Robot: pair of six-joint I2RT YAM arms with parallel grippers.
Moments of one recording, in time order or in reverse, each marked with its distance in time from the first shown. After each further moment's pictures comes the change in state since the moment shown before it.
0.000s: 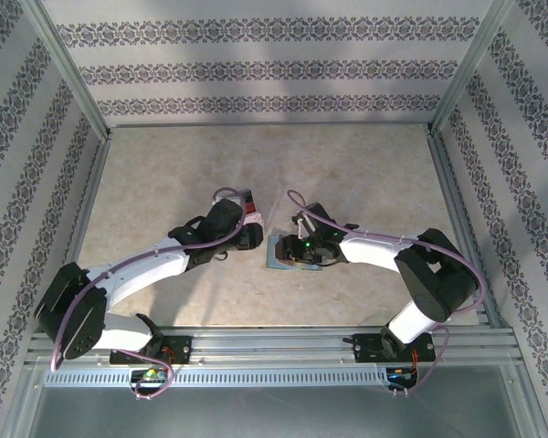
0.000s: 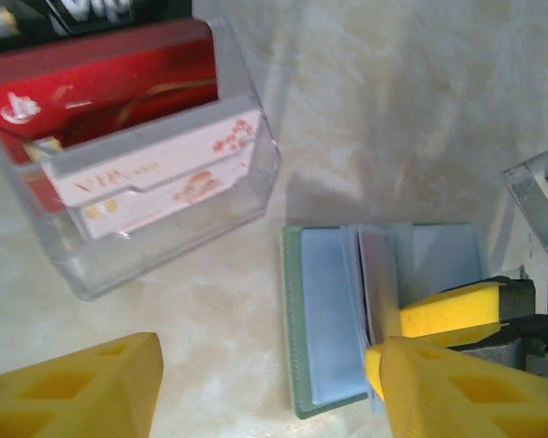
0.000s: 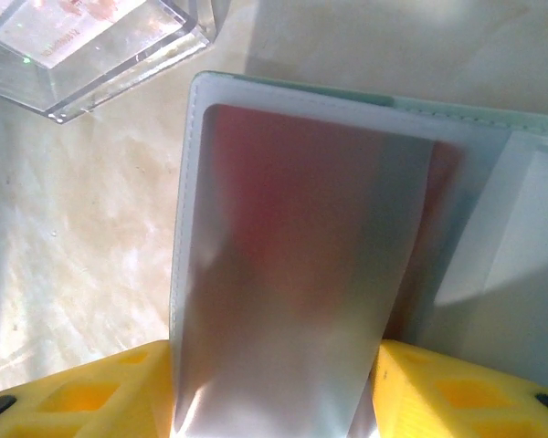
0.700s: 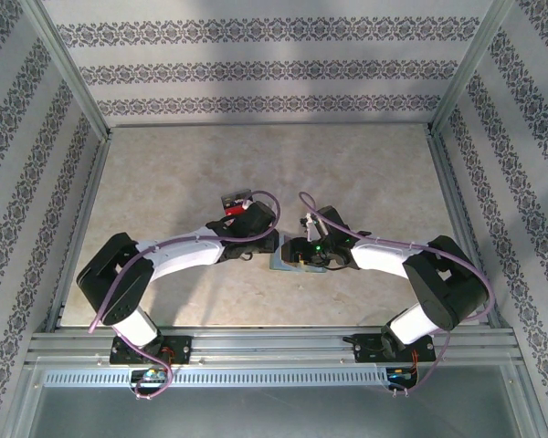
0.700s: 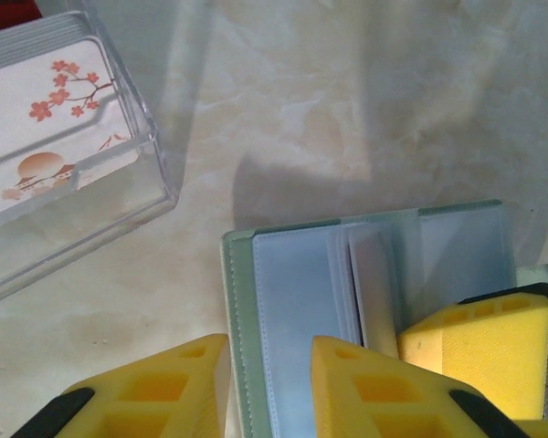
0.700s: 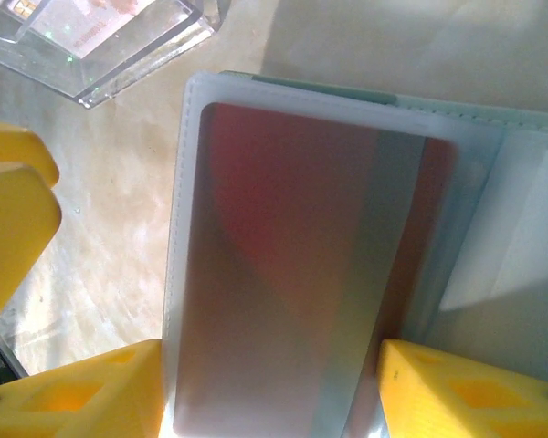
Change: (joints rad) left arm -0.088 0.274 0.150 0.031 -0.010 -0.029; right arm -0.063 -0.066 -0.110 0.099 -0.087 -0.048
